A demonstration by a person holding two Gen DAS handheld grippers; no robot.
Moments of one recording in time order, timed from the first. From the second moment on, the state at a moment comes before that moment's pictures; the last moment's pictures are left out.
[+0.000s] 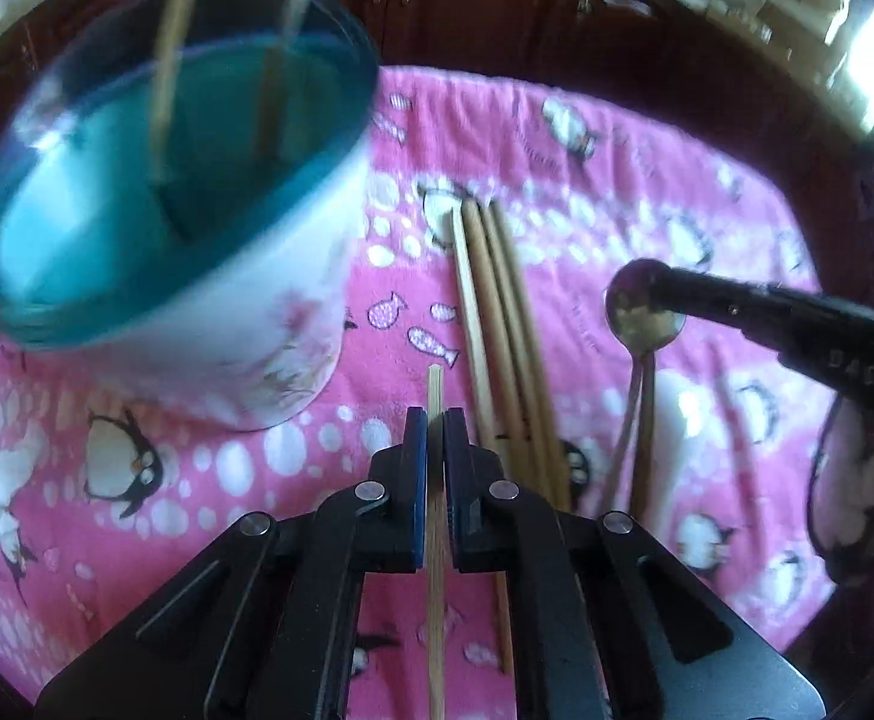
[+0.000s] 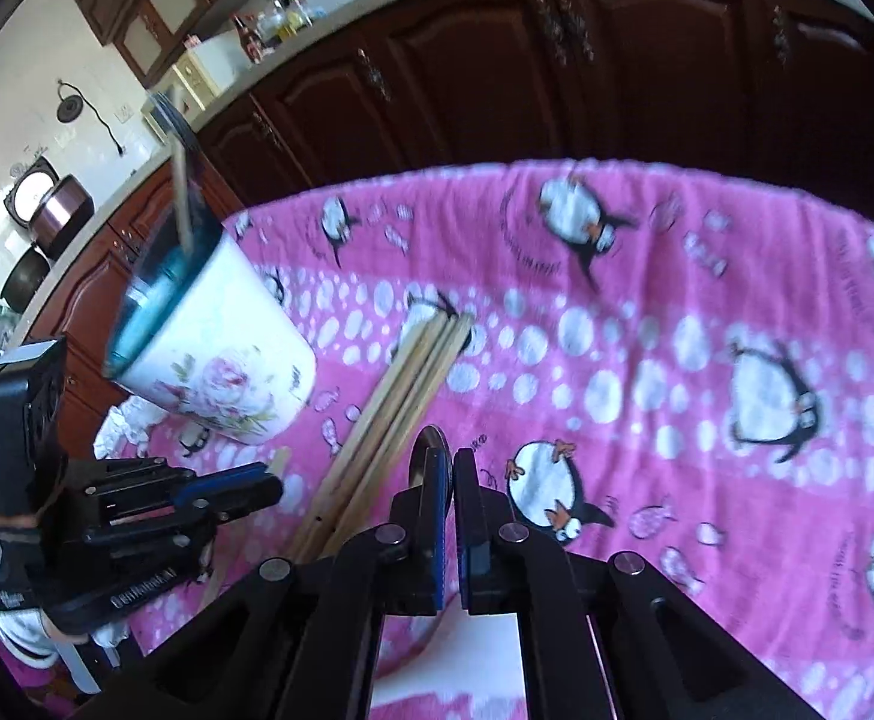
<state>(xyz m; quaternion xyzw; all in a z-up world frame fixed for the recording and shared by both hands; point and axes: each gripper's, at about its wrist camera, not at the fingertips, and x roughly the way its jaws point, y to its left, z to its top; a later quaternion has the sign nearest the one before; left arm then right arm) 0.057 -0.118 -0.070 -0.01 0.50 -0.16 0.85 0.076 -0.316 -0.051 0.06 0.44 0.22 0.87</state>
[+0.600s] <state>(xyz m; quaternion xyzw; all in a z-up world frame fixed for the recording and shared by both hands) 0.005 -0.036 0.041 -0.11 0.39 -0.18 0.90 0.031 -0.315 0.032 0.03 0.37 0.19 0.91</state>
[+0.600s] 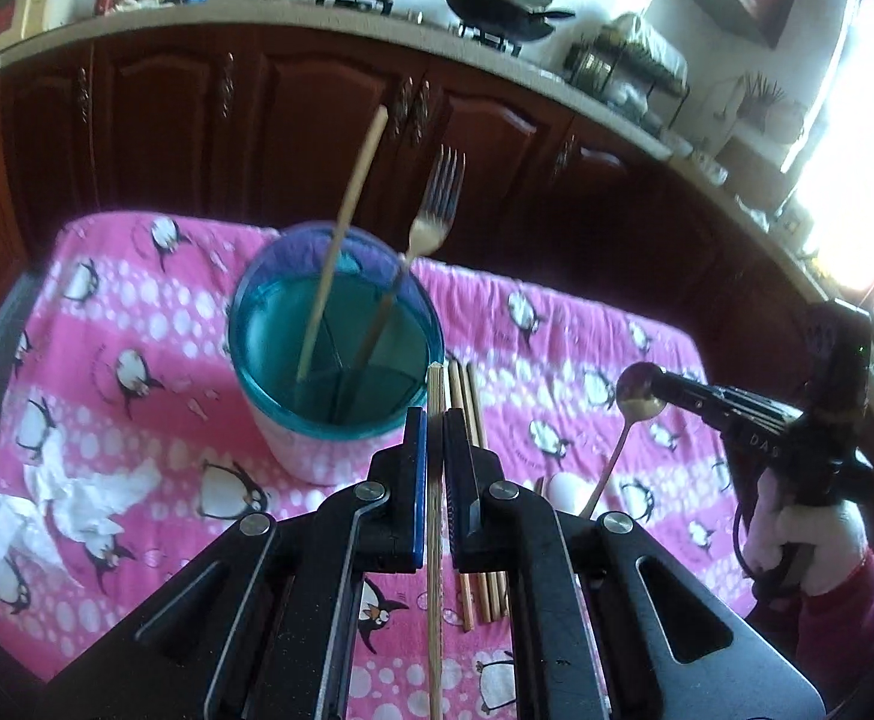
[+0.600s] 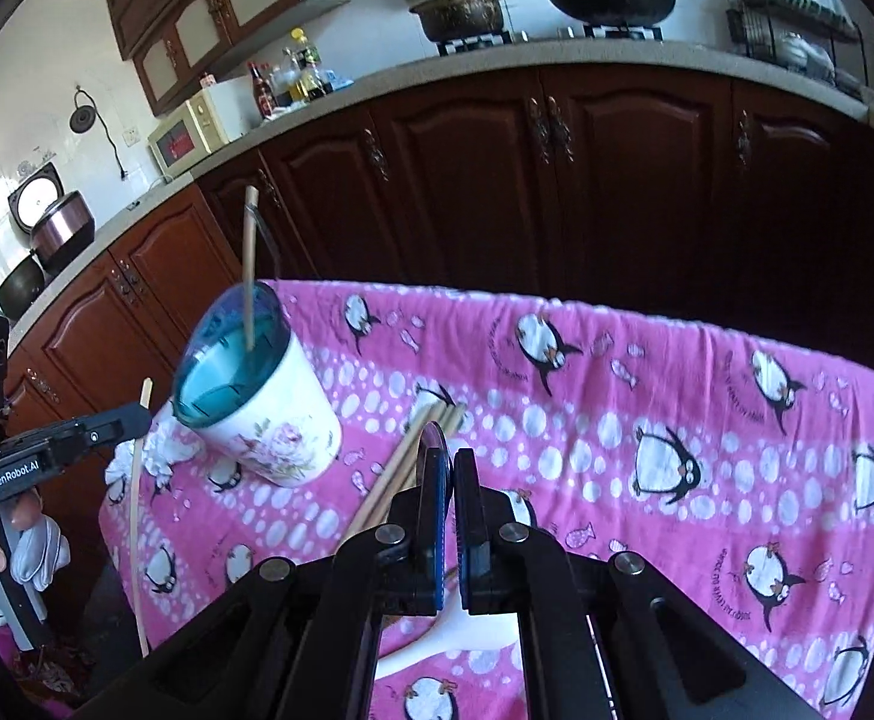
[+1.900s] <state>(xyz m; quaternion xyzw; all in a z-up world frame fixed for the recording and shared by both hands) 0.139 0.022 0.092 -0.11 0.18 0.00 0.98 0.089 -0.176 0.079 -0.08 0.23 0.10 0.97</state>
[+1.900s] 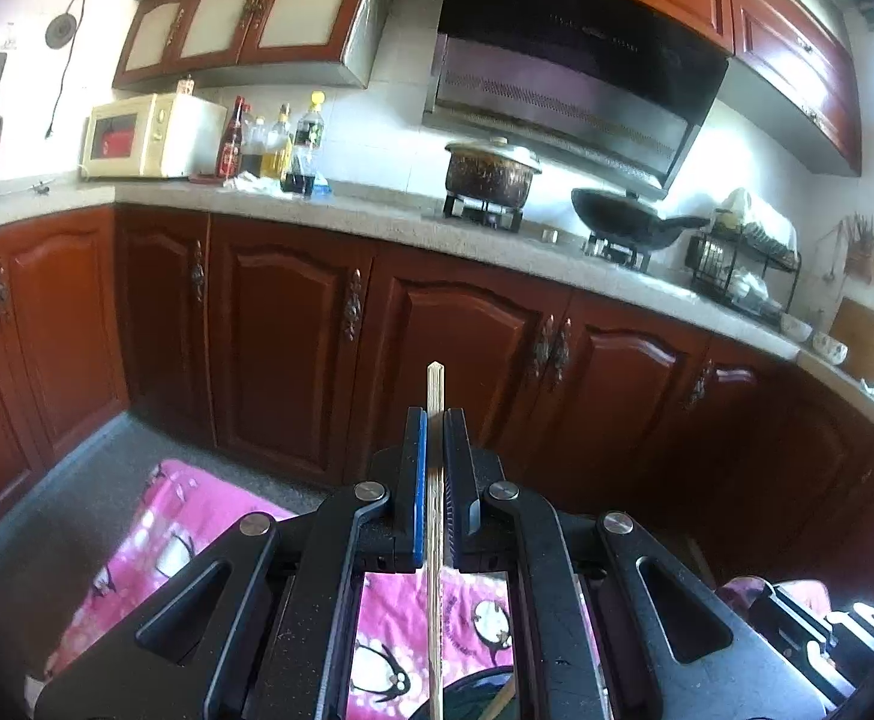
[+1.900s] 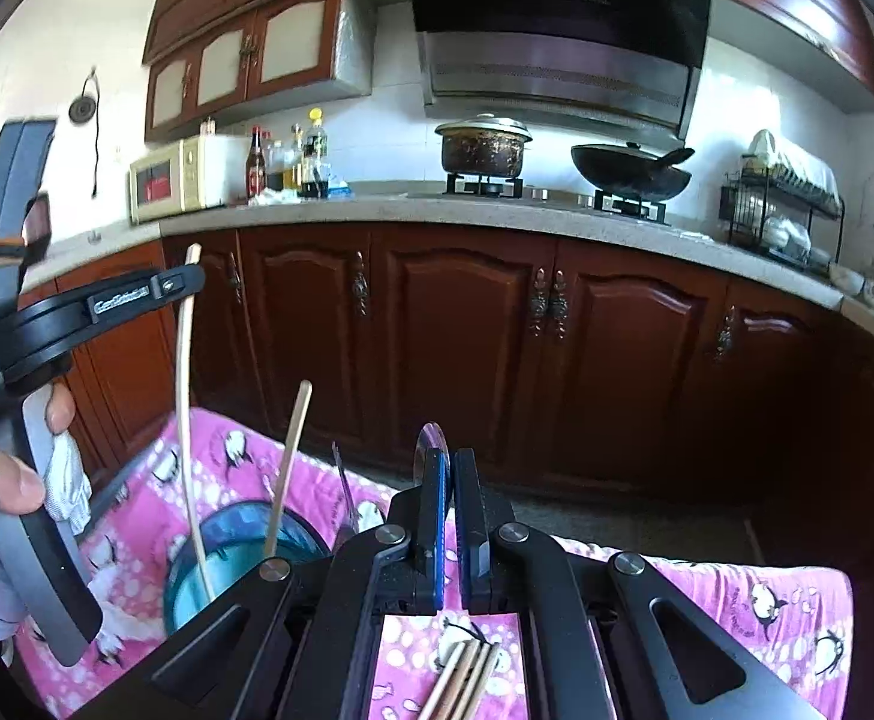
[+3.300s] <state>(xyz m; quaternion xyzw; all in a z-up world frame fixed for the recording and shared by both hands) 0.068 0.010 0.068 -0.09 0.26 -0.06 0.96 0.077 -0.185 0.050 -0.01 0.32 0.18 0.93</state>
